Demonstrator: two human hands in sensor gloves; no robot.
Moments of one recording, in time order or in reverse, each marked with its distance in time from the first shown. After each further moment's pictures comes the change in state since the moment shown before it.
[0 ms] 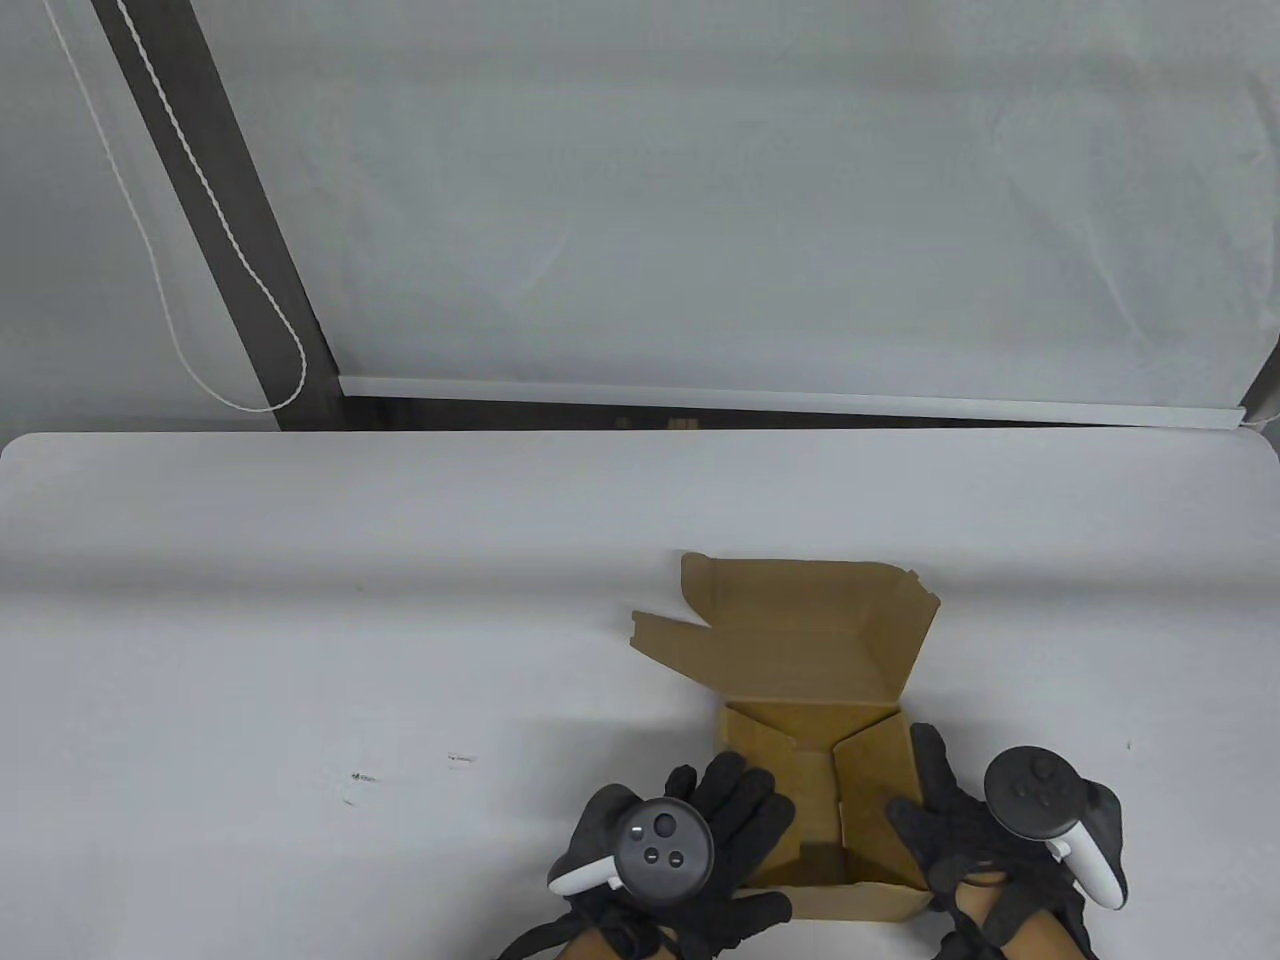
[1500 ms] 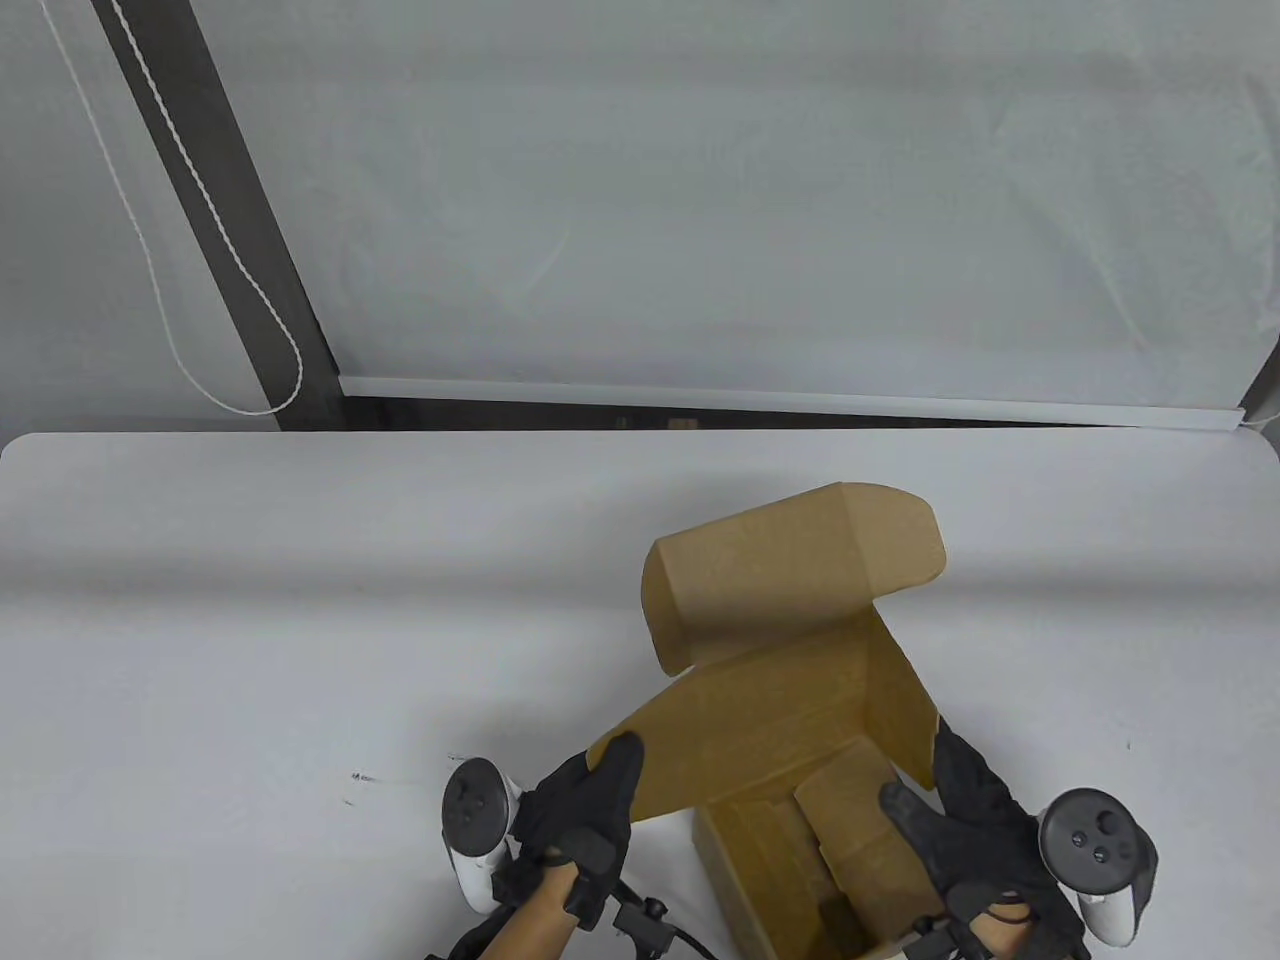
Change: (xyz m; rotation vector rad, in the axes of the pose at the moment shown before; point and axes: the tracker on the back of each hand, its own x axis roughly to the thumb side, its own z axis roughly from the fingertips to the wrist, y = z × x) left_hand -0.055 0.046 0.050 0.771 -0.142 0.867; right_hand 0.021 -0.023 0.027 -0.382 -0.318 -0.331
